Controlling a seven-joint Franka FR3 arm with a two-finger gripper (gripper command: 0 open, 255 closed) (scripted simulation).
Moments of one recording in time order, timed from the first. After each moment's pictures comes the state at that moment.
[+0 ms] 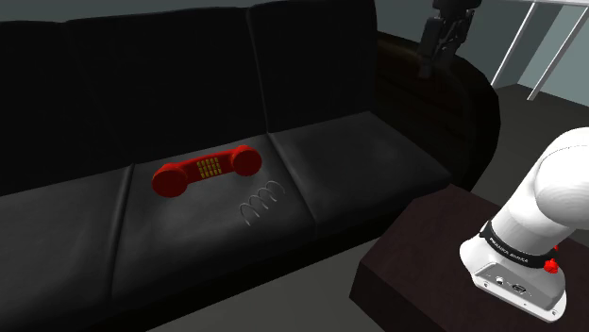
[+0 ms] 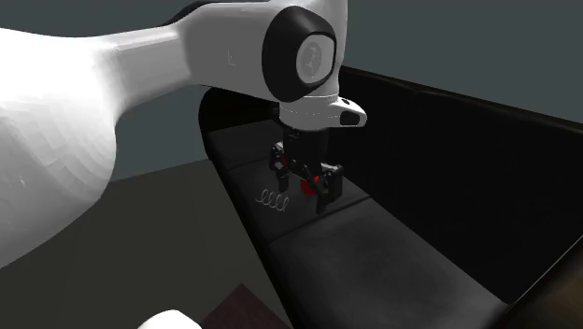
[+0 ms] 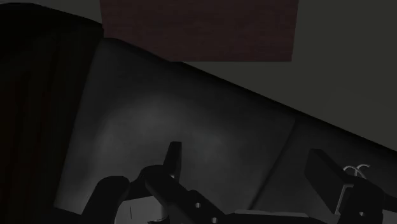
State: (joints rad) arm 0.02 -0.77 0.06 -2.26 0.06 1.45 0.11
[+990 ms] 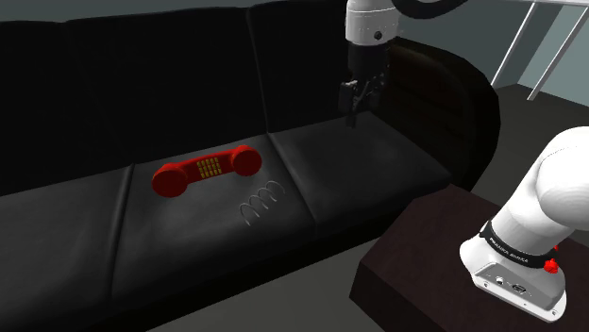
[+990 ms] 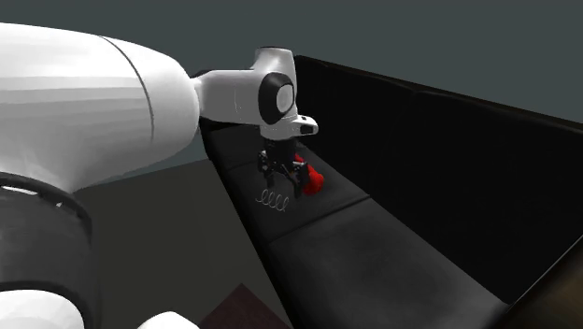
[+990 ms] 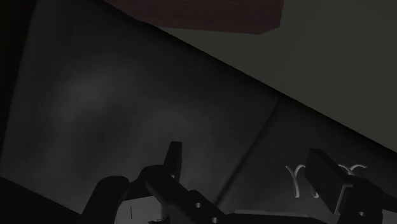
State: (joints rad) arm 0.07 -0.46 0.31 -2.26 0.07 1.76 0.29
